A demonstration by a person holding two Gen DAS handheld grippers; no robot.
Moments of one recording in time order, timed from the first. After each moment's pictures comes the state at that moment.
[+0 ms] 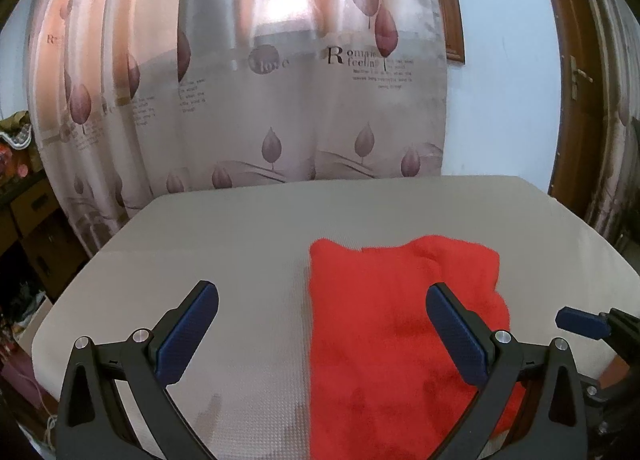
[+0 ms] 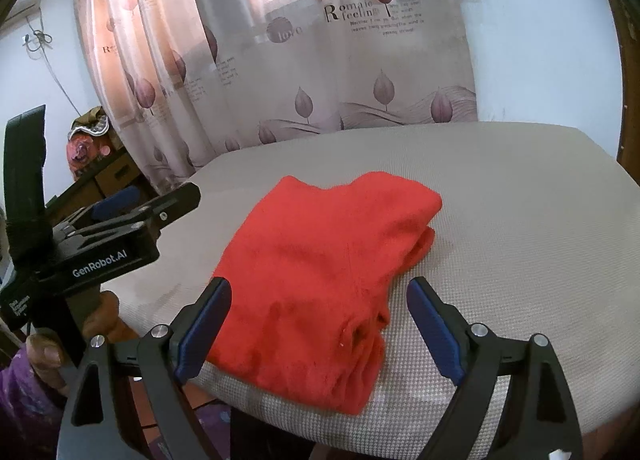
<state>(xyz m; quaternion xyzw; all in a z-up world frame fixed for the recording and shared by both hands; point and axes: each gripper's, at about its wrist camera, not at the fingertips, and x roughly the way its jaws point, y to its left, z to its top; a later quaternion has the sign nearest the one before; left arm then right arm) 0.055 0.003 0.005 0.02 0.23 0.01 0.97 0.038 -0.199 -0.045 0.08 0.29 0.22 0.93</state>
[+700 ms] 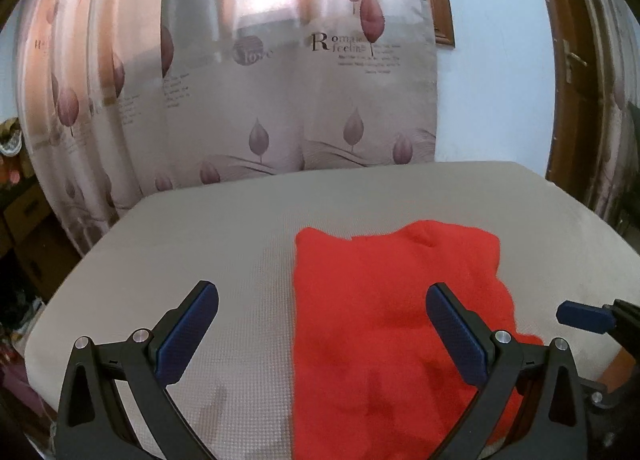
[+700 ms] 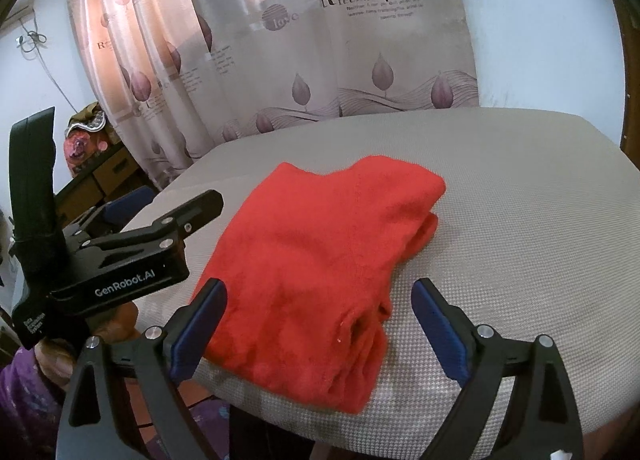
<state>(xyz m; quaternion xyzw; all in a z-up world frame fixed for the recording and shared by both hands) 0.068 -0.008 -0.012 0.03 0.24 0.00 0.97 0.047 -0.196 -0.054 0.08 0.30 0.21 0.93</state>
